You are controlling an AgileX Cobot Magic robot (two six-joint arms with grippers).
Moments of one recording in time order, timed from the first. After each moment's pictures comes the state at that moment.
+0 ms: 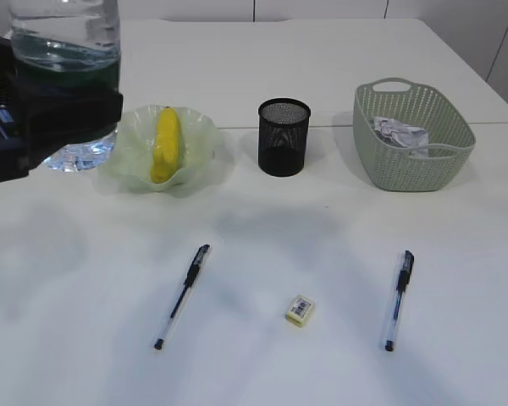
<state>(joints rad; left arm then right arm) -0.27 1.10 -0.68 -1.75 0.51 1.98 0.32 1.42 -1.56 1.17 1.01 -1.31</state>
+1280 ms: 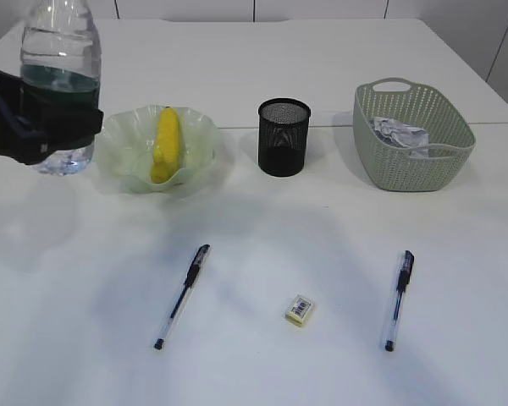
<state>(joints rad) -0.10 1.34 -0.74 -1.76 0.50 2.00 0.32 1.42 -1.56 1.02 1.03 -1.19</state>
